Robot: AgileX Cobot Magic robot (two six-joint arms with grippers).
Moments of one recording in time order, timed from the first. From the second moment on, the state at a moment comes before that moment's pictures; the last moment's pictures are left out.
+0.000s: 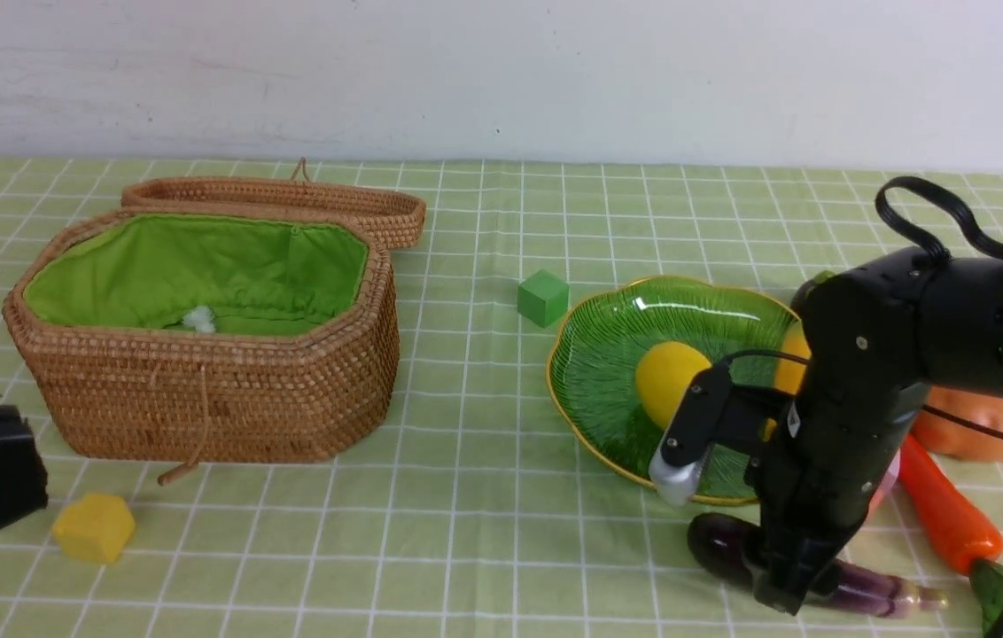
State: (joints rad) right arm 0.43 1.79 -1.14 0.03 0.91 -0.66; left arm -0.69 0.49 -0.91 -0.30 0.70 0.08
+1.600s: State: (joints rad) right arm 0.43 1.77 -1.14 0.18 1.02 -0.58; left arm -0.69 0.49 -0.91 -0.29 0.75 0.08
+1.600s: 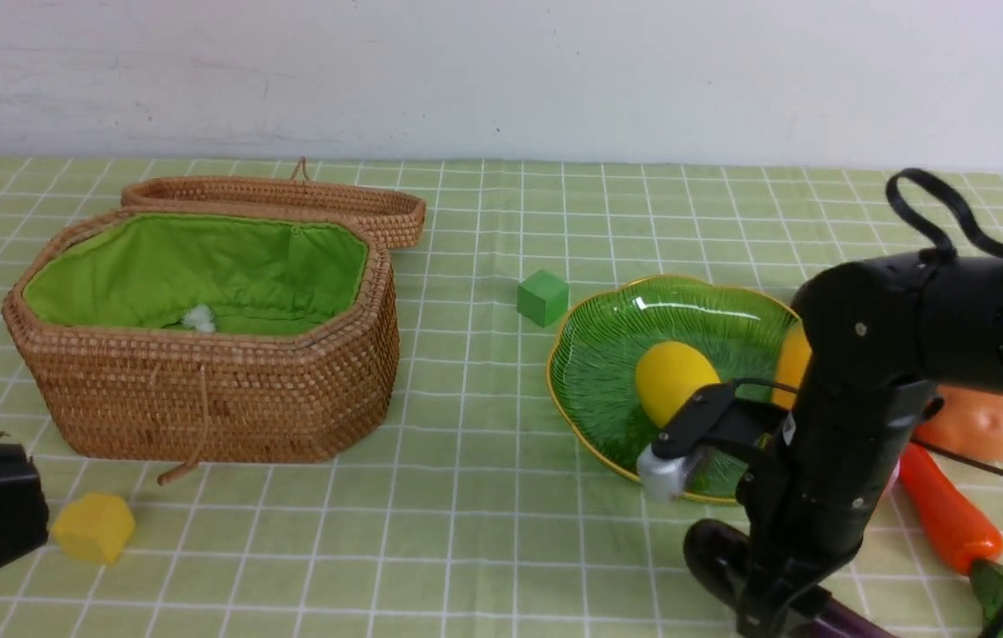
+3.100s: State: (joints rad) right arm 0.72 2.44 -2.54 0.54 0.56 -0.60; left arm -0.69 0.48 -0.91 0.51 0.93 -0.65
